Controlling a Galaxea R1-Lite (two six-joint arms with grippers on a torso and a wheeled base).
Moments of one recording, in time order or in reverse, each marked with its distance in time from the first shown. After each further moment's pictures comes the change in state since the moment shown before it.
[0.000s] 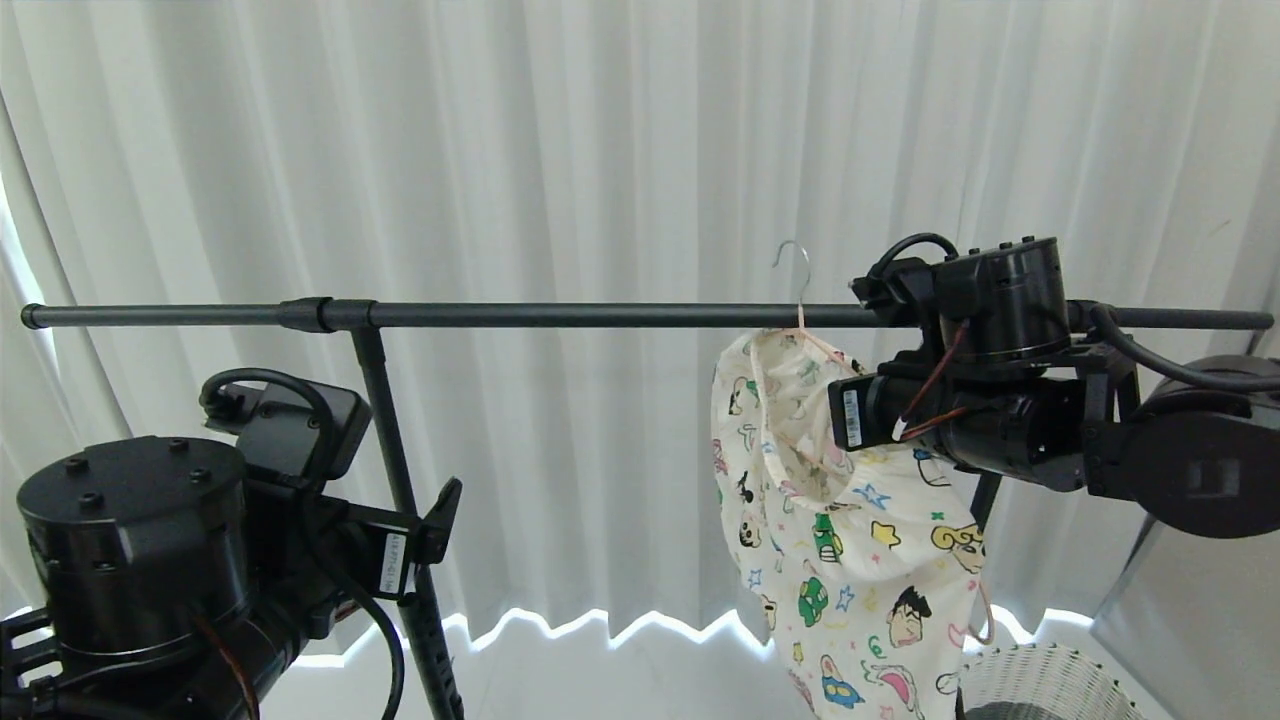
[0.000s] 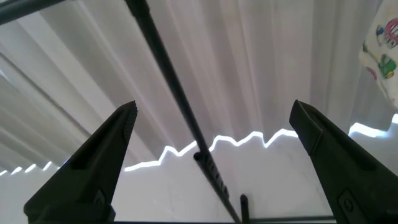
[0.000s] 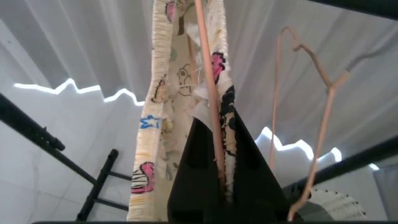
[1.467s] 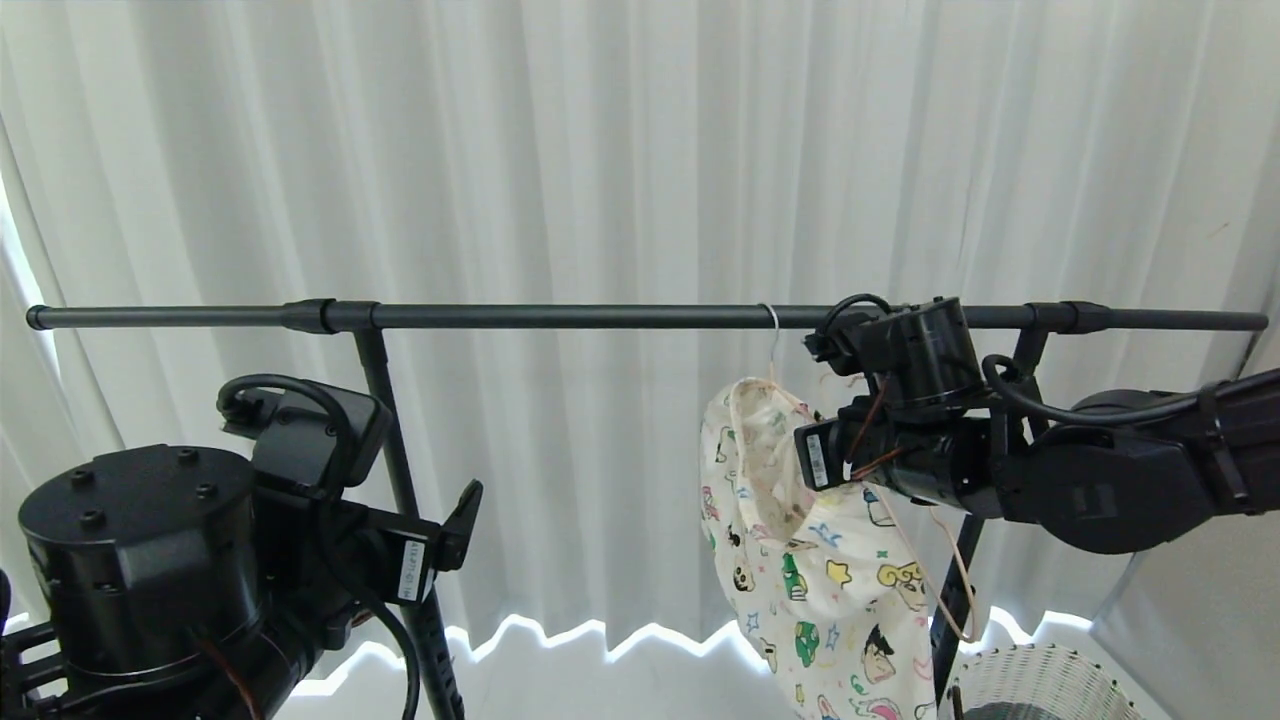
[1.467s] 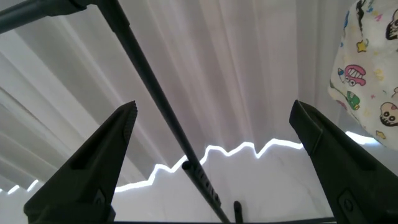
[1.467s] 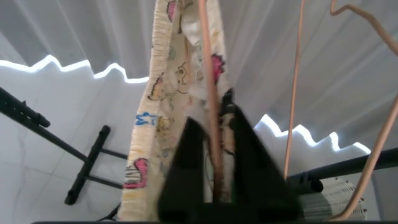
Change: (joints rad) left arm -0.046 0.015 0.003 -0.028 -0.002 0.009; right arm 0.012 0.115 -0.001 -0.006 0.001 0.003
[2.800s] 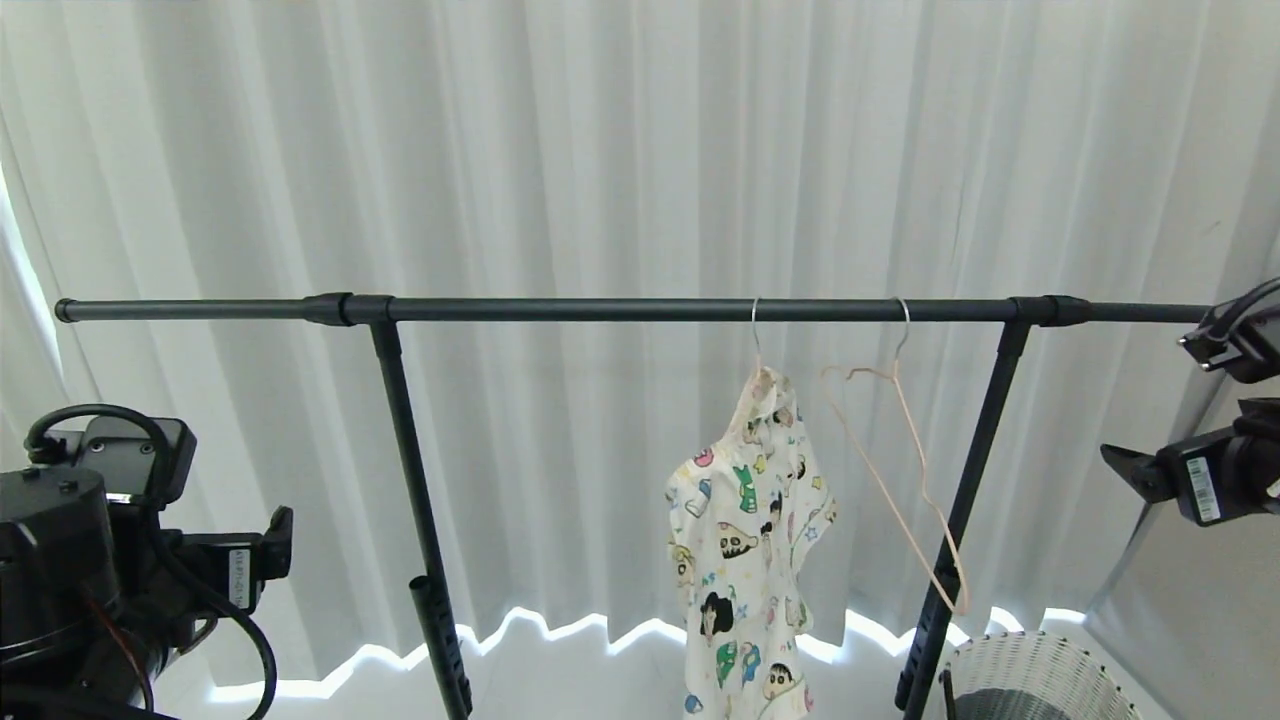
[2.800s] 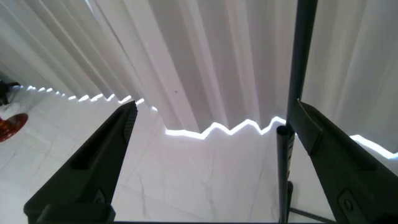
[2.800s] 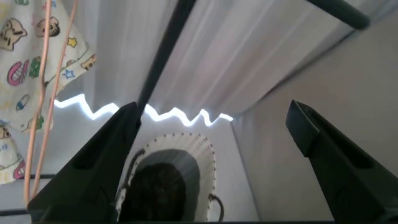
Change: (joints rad) left arm 0.431 -0.084 0.139 0.000 0.000 -0.003; right arm -0.423 -0.617 0.429 0.029 -0.093 -0.405
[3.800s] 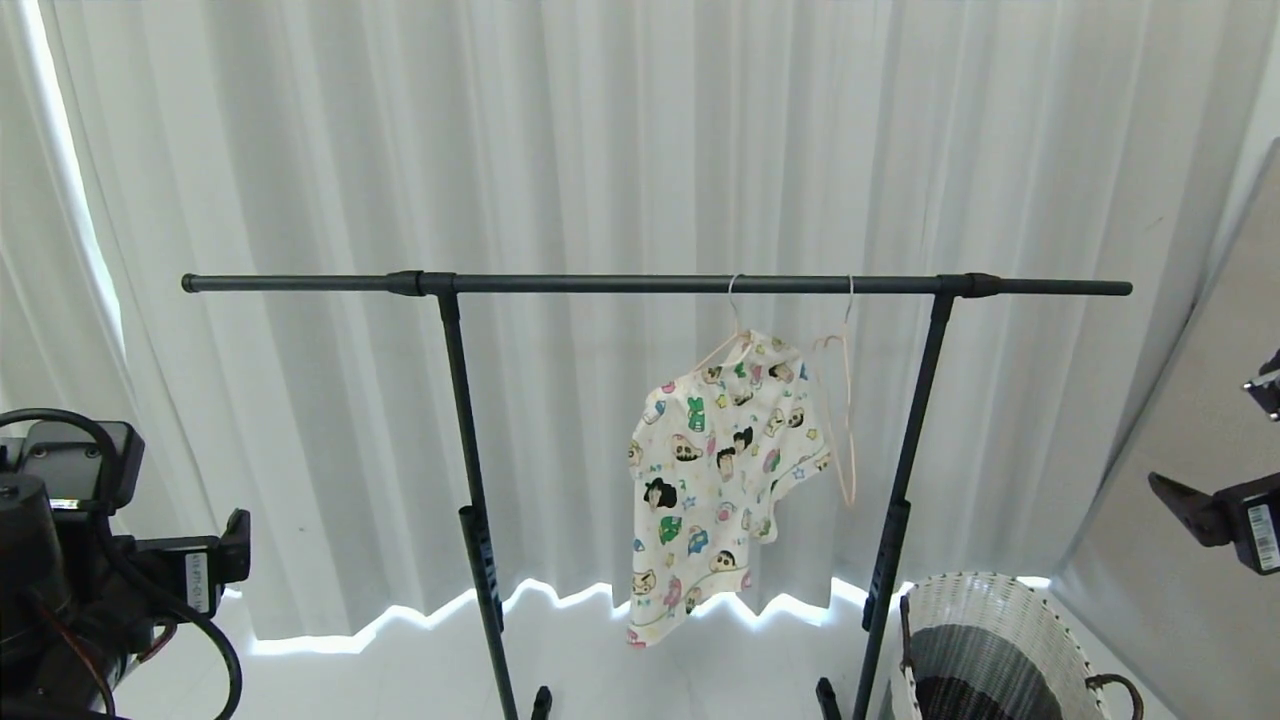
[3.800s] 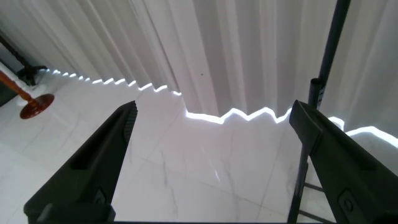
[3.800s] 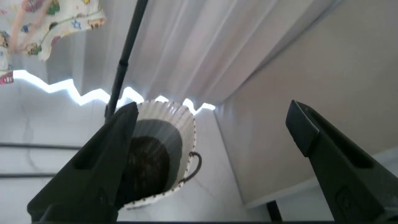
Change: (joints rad) left arm 0.077 -0.047 0.020 0.002 -0.004 0.012; right arm -0.018 -0.126 0.131 -0.065 -0.001 -0.078
